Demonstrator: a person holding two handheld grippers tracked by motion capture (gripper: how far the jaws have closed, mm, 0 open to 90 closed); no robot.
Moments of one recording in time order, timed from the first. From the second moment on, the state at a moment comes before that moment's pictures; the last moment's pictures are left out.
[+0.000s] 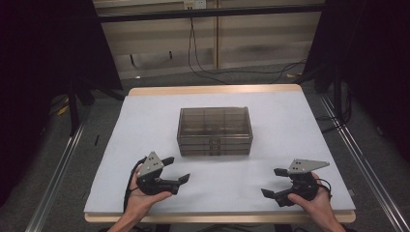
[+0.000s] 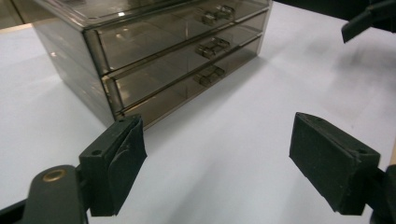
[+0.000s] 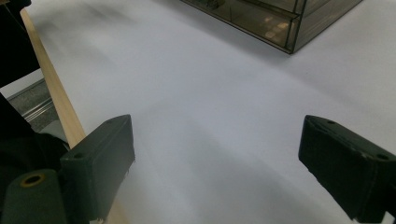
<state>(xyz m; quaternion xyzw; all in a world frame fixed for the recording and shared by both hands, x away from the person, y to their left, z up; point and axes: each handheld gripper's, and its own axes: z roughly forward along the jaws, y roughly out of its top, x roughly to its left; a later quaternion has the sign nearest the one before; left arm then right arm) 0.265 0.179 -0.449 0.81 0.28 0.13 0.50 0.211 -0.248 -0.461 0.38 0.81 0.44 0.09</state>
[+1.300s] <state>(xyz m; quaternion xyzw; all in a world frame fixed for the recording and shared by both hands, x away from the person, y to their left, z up) 0.252 0.139 -0.447 0.85 0.17 0.21 0.45 0.211 -0.247 -0.462 0.37 0.81 0.44 0.09</state>
